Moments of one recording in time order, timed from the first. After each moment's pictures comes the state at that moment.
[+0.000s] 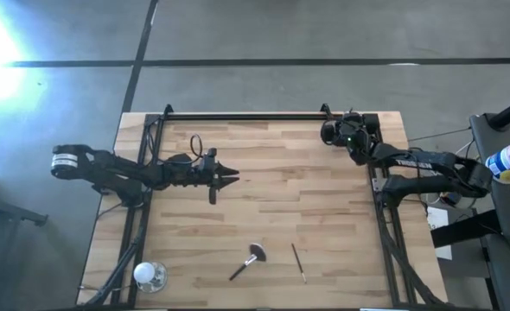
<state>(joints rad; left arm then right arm) 0.13 1.26 0.32 0.86 0.06 -0.16 -0.60 1.10 0.41 0.22 0.85 0.29</state>
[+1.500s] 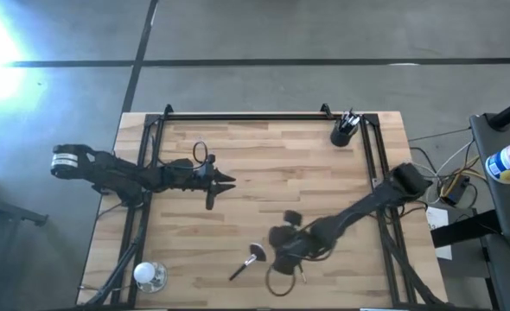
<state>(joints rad) 0.11 1.26 0.27 0.79 0.06 -0.13 0.50 1.90 1.32 -0.53 0.38 0.70</state>
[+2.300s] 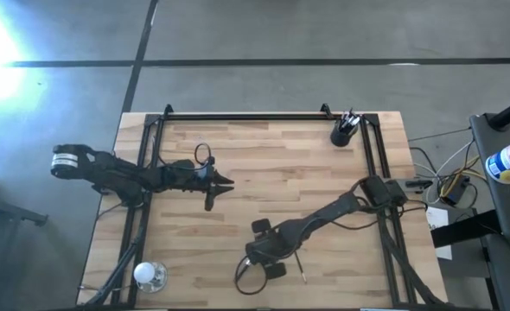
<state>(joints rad) 0.11 1.26 0.26 0.73 0.07 -0.16 0.40 2.22 1.61 -0.57 0.07 0.11</state>
